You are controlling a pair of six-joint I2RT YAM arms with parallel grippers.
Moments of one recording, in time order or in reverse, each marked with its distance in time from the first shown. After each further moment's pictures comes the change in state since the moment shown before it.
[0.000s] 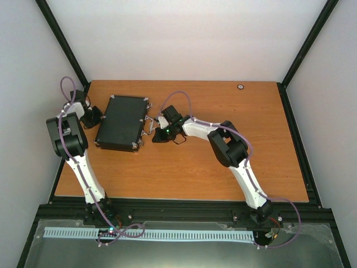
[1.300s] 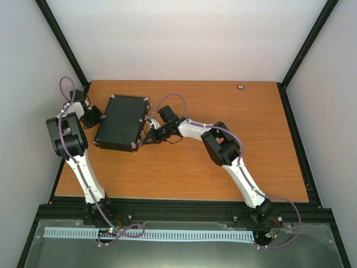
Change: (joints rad) left arm 0.003 0.006 0.008 0.005 0.003 -0.007; right arm 0.002 0.123 0.090 0.151 -0.339 0.068
